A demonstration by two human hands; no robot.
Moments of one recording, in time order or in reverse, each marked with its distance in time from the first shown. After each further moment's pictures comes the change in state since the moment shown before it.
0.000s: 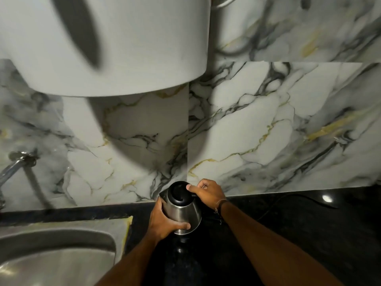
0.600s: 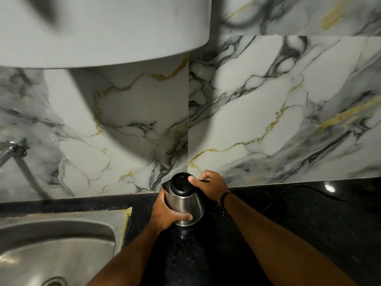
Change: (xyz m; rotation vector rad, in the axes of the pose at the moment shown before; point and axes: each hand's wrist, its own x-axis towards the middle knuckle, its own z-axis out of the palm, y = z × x) left_hand 0.023 -0.027 0.015 -0.002 -0.027 -0.021; right_hand 0.021 0.018 0.002 -0.091 0.015 -0.070
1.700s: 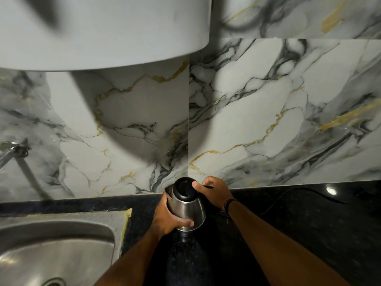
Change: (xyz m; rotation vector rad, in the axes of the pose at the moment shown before) left_hand -0.007 -0.005 0.009 -0.009 -0.031 -0.022; right_hand -0.009 0.014 -0.004 0.051 -0.027 0.000
